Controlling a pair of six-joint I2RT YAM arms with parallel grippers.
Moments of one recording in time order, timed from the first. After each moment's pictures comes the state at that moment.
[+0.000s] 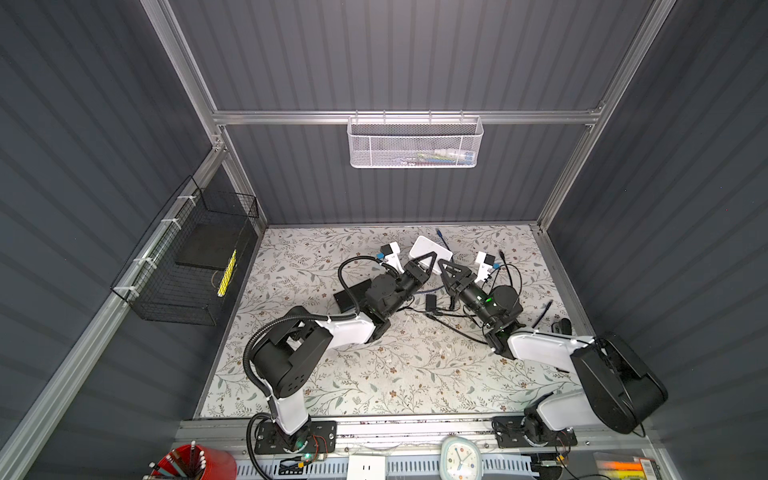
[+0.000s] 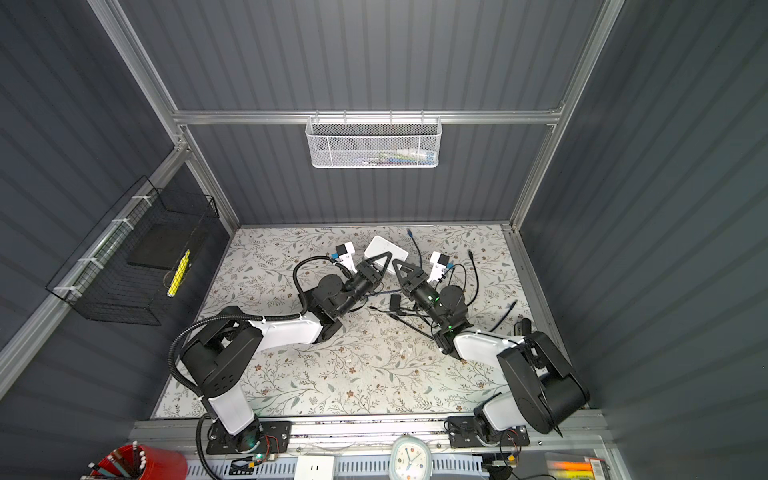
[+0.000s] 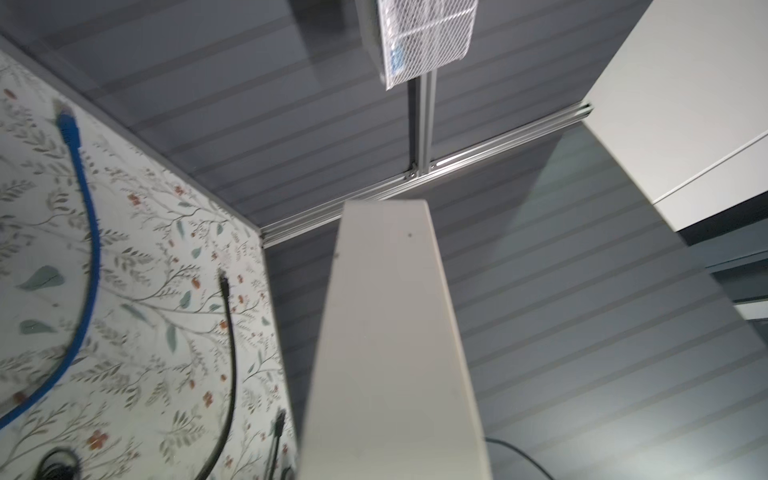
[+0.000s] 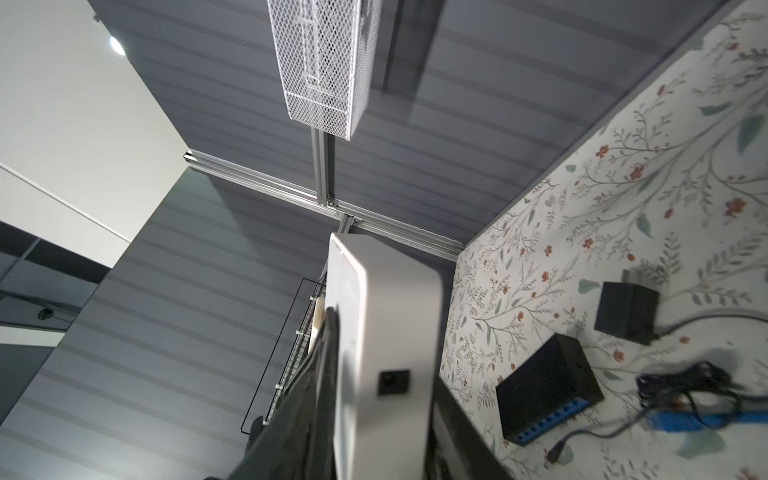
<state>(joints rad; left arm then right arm) -0.79 1.77 0.92 1.03 0.04 -1.24 0.49 1.40 0.48 1.09 -0.22 1.29</state>
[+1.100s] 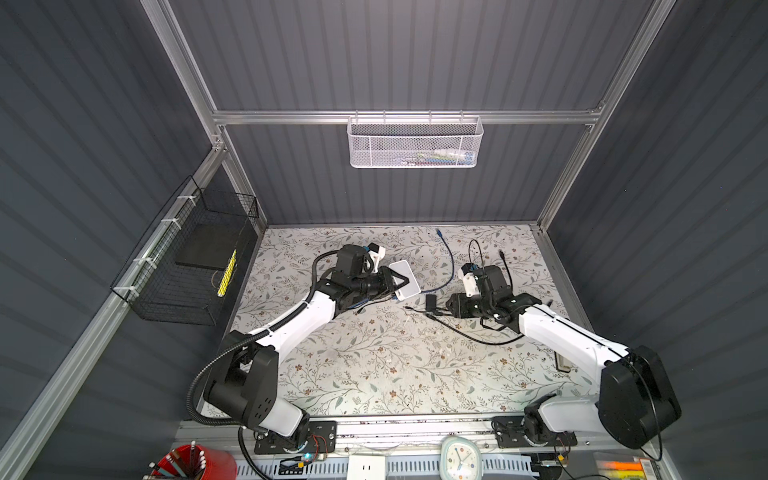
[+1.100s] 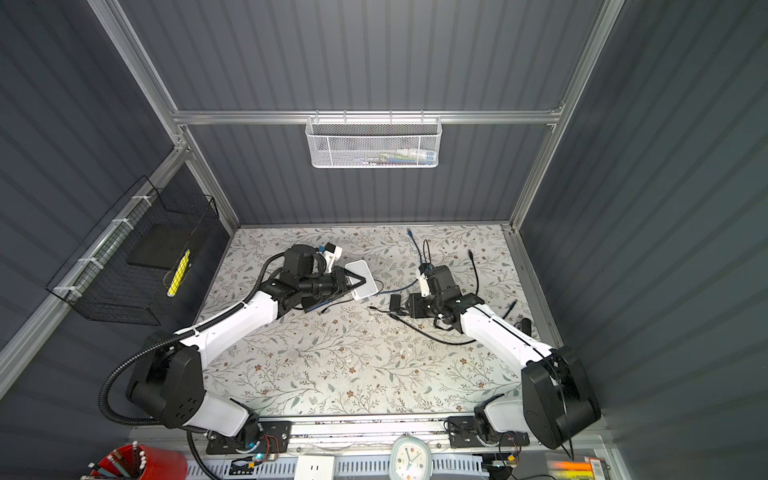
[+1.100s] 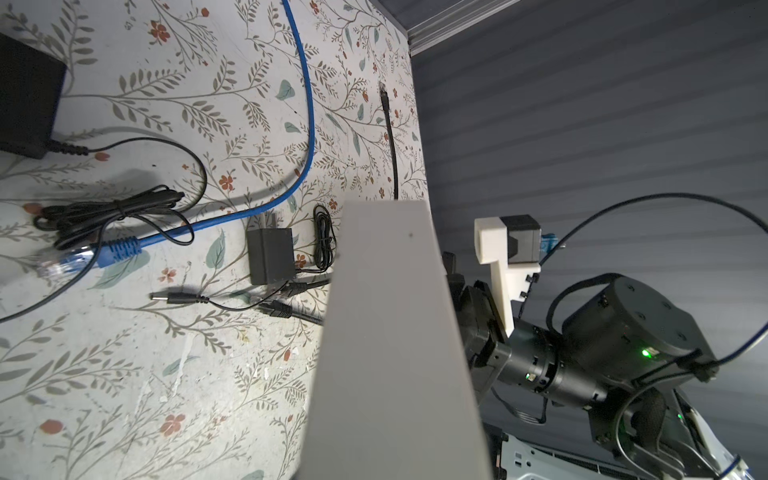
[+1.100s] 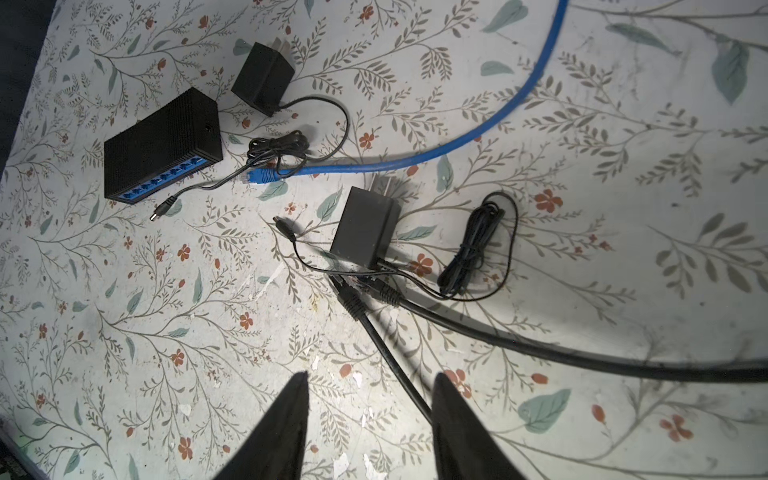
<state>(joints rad) -0.49 1.50 1.05 -0.09 0.66 -0.82 0.44 1.35 0.84 -0.36 -0.15 0.32</state>
